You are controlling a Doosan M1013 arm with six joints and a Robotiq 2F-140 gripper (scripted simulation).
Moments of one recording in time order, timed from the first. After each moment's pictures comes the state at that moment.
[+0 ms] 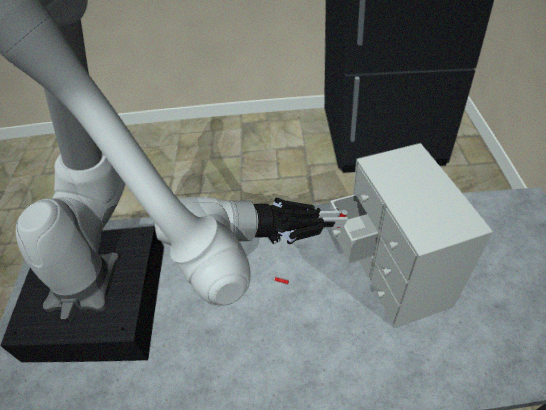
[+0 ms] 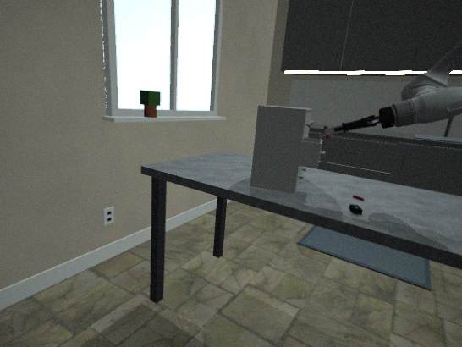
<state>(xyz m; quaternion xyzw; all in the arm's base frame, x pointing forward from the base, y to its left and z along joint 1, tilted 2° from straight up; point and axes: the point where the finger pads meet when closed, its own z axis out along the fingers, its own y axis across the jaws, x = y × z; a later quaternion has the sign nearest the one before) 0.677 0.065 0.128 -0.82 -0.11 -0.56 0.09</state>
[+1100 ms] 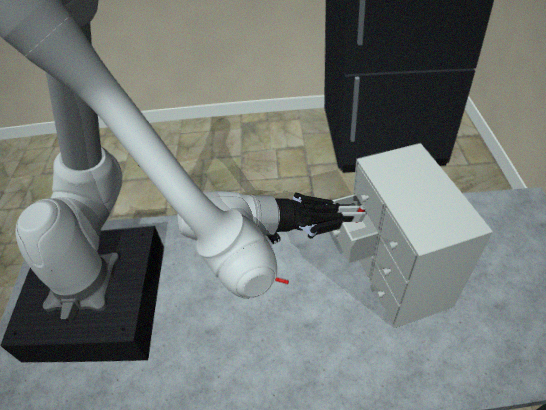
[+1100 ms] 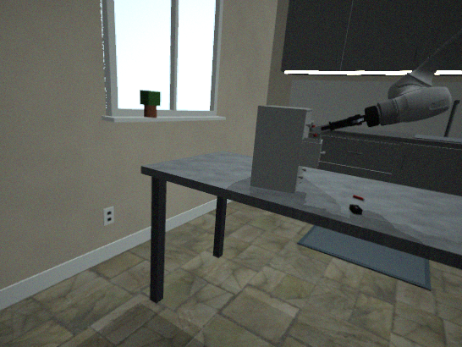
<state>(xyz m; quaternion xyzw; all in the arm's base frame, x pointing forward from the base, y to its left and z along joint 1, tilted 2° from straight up) 0.724 0.079 0.126 -0.82 -0.11 -0.56 0.09</state>
